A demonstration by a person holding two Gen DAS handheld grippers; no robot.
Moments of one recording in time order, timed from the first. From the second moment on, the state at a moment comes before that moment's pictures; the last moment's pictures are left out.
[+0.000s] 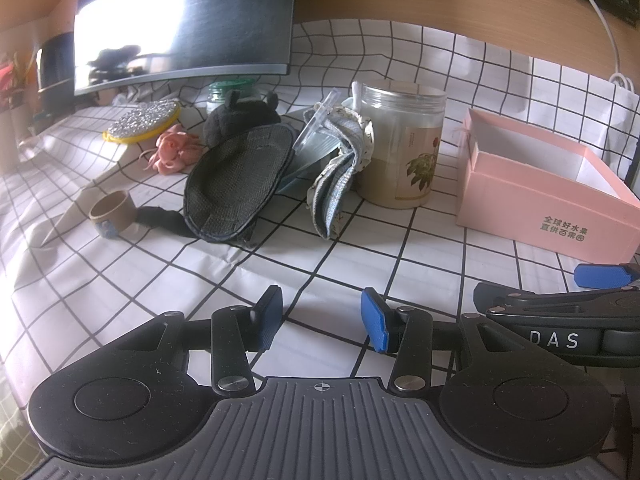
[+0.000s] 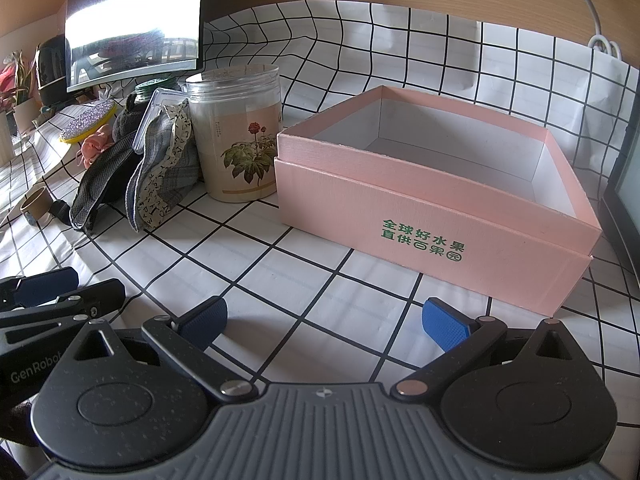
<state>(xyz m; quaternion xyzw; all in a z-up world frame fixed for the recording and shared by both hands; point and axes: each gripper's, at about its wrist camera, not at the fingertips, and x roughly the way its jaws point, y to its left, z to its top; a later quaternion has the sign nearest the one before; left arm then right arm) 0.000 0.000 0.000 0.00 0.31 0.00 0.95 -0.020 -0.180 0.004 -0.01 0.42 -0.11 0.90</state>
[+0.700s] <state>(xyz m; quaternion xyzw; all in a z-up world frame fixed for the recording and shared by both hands) 0.030 0.129 0.053 -0.05 0.32 -0.06 0.95 0.003 -0.183 0.018 0.00 0.52 -0.08 0.85</state>
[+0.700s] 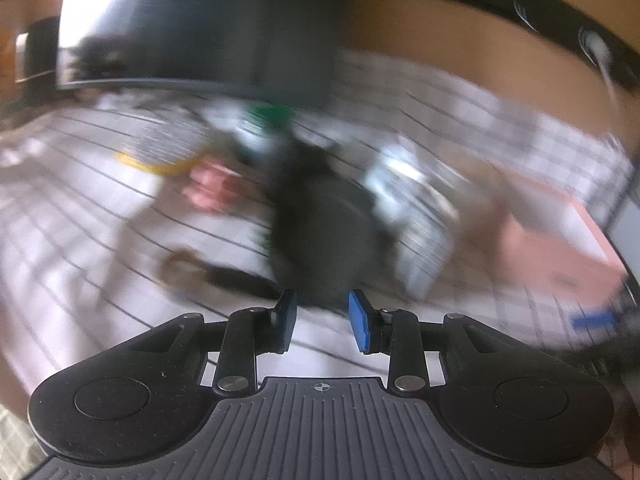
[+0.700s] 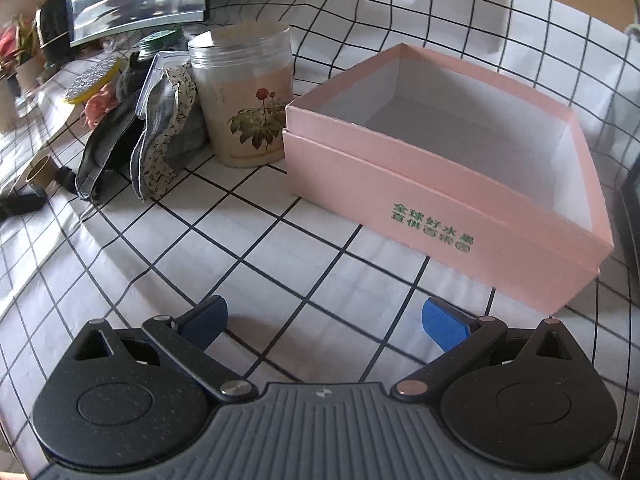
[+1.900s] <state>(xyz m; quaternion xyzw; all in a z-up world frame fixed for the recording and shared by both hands) 0.123 0.216 0.016 0.00 0.40 -0.06 0.91 0.050 -0.077 0.092 -0.04 0.43 -0.11 0.90</state>
